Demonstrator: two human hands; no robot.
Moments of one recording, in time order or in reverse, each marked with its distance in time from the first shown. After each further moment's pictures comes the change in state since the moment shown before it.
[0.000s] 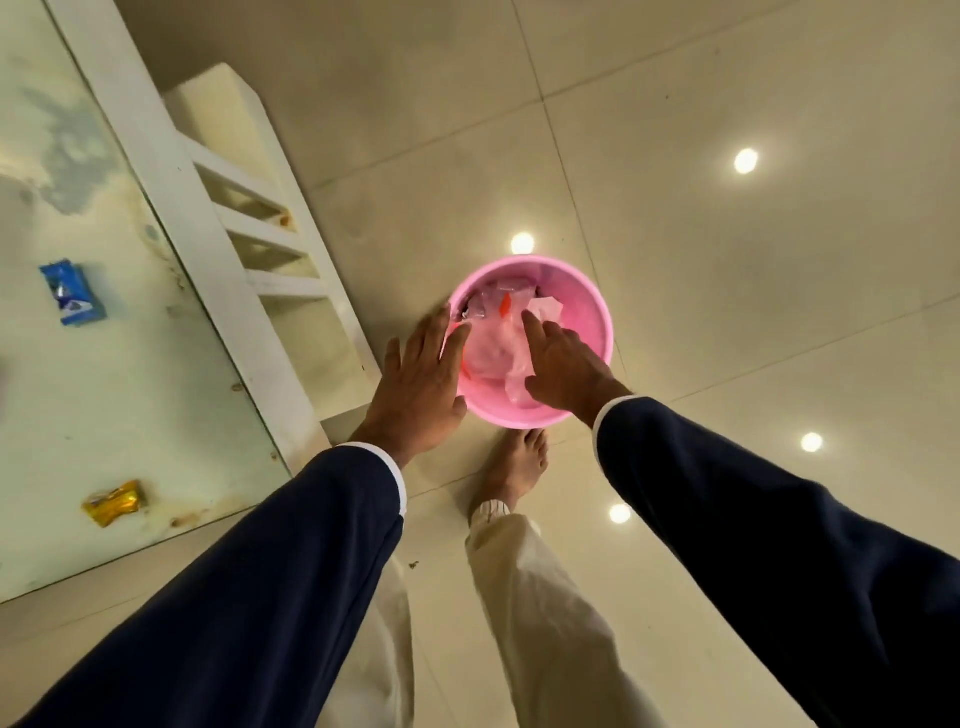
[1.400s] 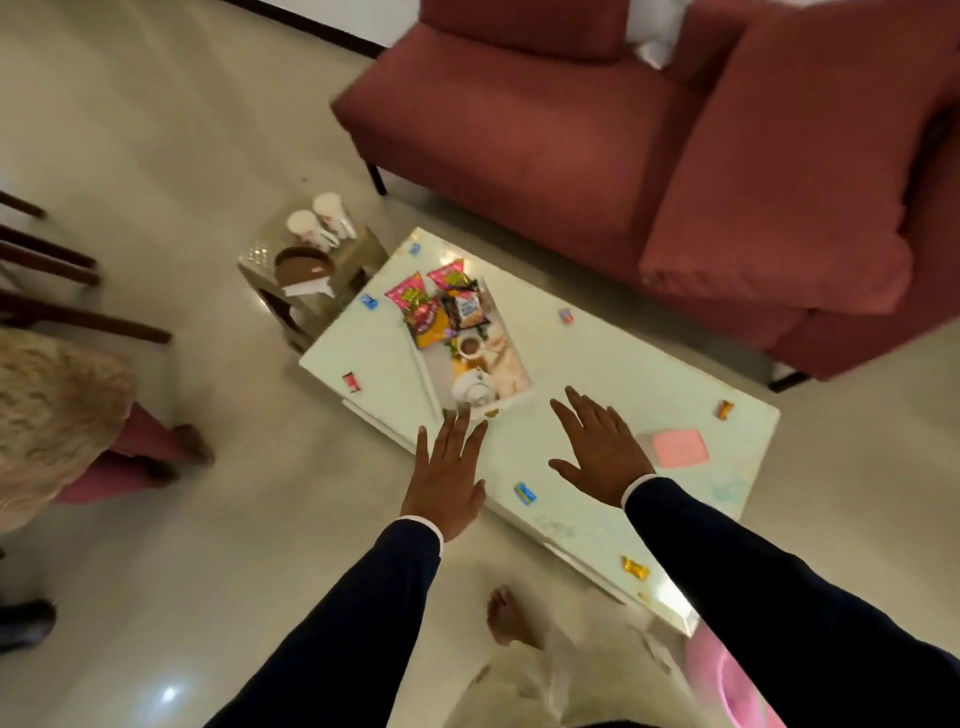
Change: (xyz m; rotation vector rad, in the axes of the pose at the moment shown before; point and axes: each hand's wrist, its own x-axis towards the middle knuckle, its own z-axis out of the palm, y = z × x) left_hand -0.650 -0.275 -0.182 -0.287 0.541 -0.845; right_hand -0.294 -0.693 -0.150 -0.773 0.234 -0.884
